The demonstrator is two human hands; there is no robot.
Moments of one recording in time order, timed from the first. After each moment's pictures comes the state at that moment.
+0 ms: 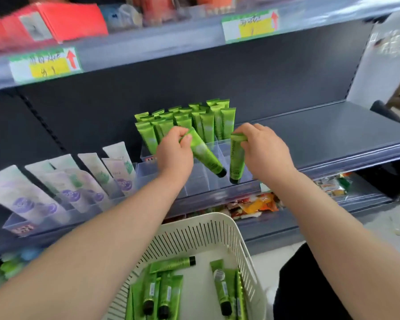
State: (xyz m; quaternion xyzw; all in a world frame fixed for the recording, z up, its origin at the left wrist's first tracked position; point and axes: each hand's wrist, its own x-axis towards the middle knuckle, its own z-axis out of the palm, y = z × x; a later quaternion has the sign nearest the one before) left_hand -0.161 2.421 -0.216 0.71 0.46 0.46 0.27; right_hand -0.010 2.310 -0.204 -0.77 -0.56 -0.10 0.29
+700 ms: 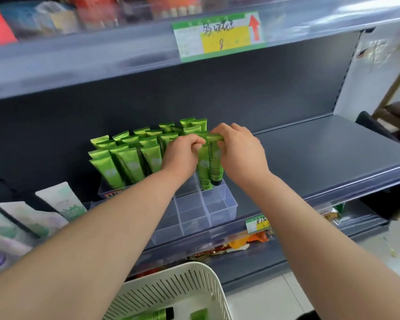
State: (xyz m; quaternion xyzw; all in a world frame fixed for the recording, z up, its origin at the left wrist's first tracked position) left_hand -0.040 2.507 -0.218 0.84 0.41 0.29 0.21; right_hand 0.059 2.401 -0.201 -0.77 -0.55 -0.11 0.32
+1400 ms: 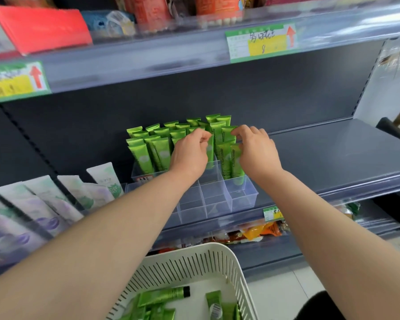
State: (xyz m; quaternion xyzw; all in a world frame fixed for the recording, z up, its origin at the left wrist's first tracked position) left_hand -0.100 2.484 -0.206 0.83 0.41 0.33 0.19; right_hand 0.038 2.402 -0.212 -0.78 -0.54 -0.09 0.29
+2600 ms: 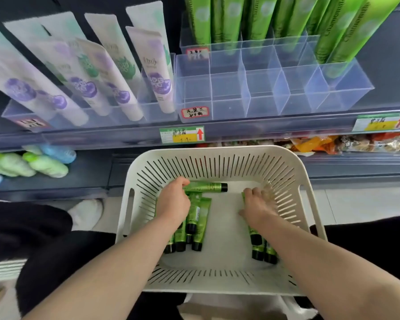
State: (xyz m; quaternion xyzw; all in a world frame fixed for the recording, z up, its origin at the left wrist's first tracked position) left_hand -0.336 2.371 -0.456 0.70 0.65 0.08 0.27; right_hand -0.139 2.308 -0.492 -0.78 -0.55 0.26 -0.15
